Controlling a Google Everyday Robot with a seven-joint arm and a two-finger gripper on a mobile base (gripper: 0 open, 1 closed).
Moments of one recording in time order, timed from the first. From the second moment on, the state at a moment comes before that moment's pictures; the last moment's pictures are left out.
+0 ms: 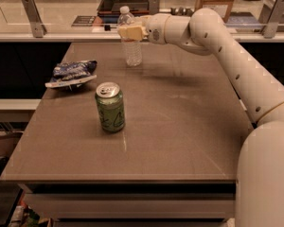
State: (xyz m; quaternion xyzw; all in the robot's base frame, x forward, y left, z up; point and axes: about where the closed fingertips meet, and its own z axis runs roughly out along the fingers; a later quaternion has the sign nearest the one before) arm 0.807 0.034 0.946 -0.39 0.63 0.32 0.59
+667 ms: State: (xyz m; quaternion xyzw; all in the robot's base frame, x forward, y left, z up) arm 0.812 0.031 0.958 -0.38 0.62 0.33 0.60
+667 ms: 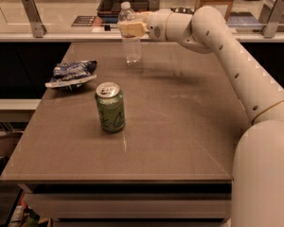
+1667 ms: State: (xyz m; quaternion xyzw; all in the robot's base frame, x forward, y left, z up) arm 0.786 -0.031 1.032 -0.35 0.60 0.27 0.67
